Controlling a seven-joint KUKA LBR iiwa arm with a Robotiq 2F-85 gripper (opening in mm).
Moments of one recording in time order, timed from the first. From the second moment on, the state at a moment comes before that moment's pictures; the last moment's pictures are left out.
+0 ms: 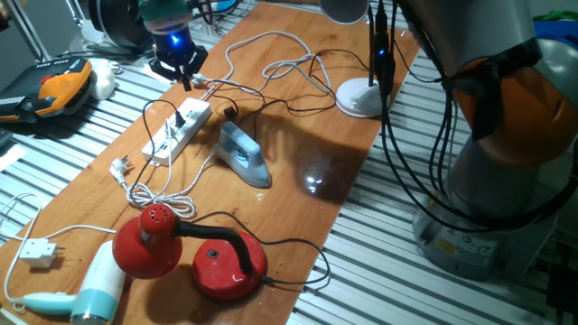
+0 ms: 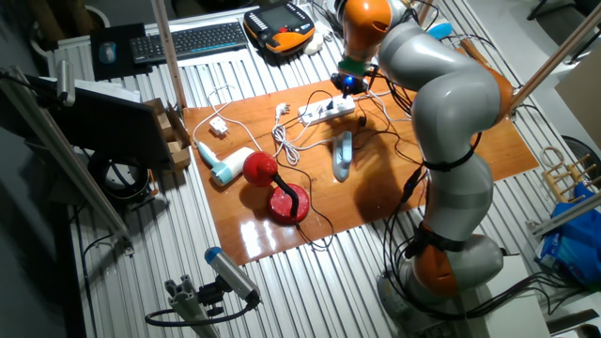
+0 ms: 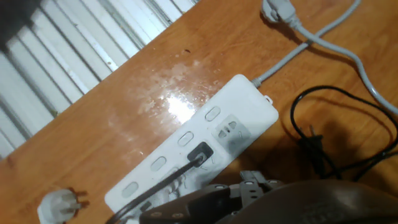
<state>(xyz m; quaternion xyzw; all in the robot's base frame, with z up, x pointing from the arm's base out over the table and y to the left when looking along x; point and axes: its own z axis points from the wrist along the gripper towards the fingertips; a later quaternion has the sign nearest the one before) 0.670 -0.014 0.158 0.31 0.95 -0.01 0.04</state>
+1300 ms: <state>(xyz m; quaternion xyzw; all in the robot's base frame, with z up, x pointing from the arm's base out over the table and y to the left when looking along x) 0.697 -0.056 0.146 0.09 1.00 -0.02 0.03</state>
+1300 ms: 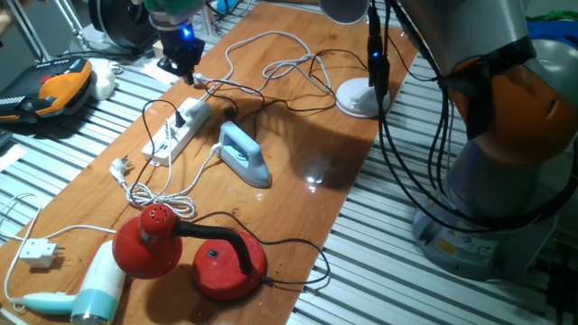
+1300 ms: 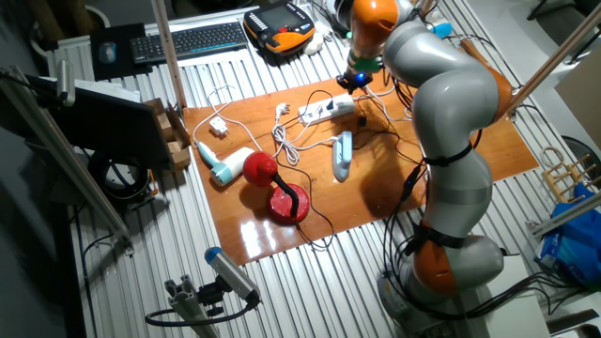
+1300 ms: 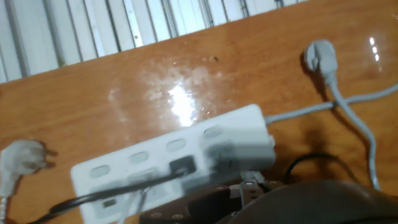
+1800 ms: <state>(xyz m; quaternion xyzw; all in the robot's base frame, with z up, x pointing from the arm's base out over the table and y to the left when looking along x) 0.701 -0.107 0.127 0.01 1.00 -0.02 0.04</state>
